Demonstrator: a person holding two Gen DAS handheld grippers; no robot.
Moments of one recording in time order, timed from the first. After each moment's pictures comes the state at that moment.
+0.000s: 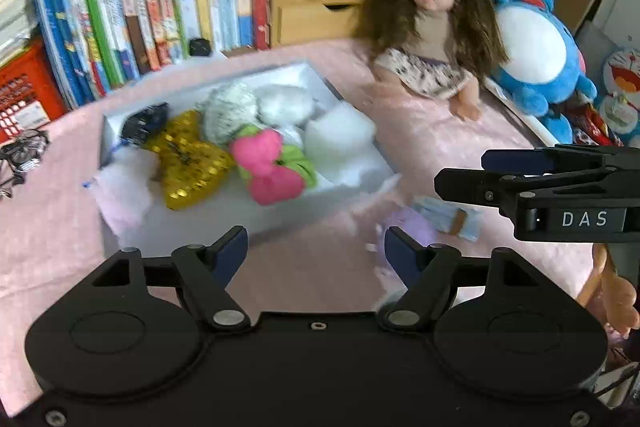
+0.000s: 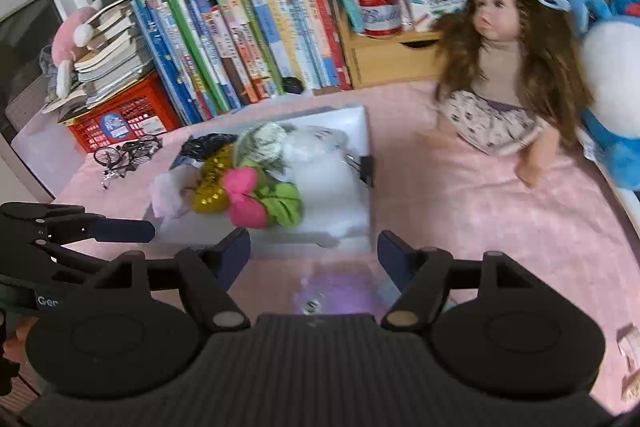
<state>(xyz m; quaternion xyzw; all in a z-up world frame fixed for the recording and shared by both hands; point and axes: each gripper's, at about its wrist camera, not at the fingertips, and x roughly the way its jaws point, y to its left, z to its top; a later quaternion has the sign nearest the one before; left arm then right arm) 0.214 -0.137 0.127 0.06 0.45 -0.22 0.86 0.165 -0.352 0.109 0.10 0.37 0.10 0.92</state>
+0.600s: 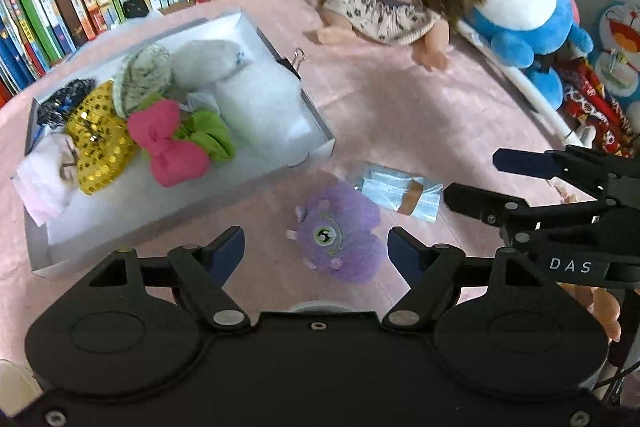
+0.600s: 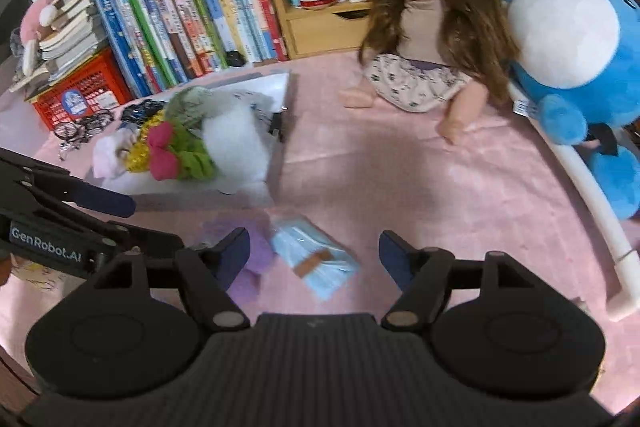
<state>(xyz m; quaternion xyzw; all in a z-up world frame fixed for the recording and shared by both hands) 0.228 -0.214 0.094 0.09 0.52 -0.23 0.82 0.141 -0.413 0.070 0.08 0.38 0.06 0.92</state>
